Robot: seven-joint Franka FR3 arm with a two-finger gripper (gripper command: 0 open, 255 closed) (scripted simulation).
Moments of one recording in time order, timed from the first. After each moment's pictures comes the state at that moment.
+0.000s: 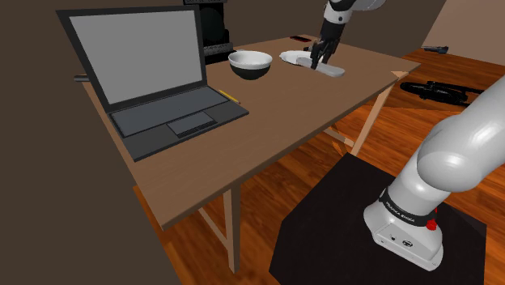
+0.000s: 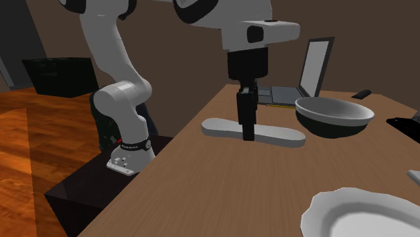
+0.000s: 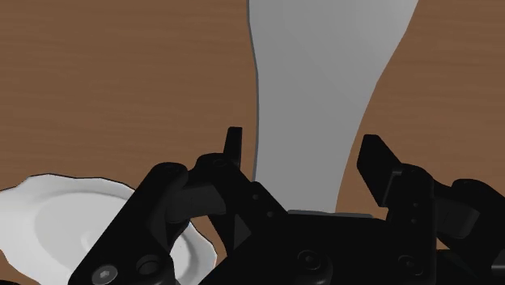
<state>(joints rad) -0.03 -0.22 -0.37 -2.13 -0.07 2.07 -0.30</state>
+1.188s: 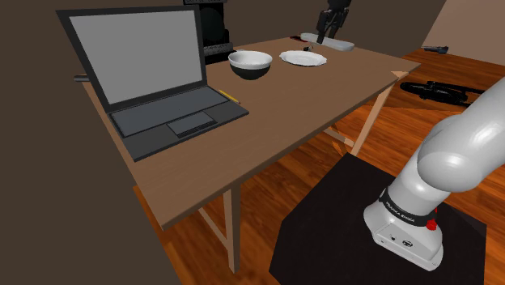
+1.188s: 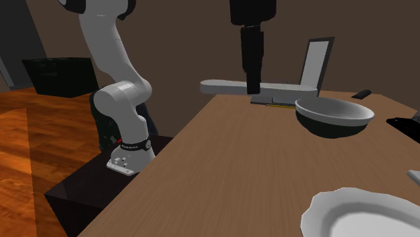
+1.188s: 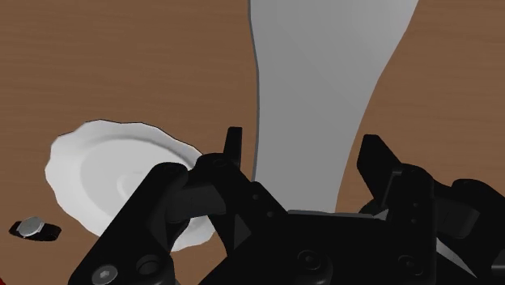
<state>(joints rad) -0.02 -0.23 -0.36 -1.90 -0.07 1.82 -0.30</state>
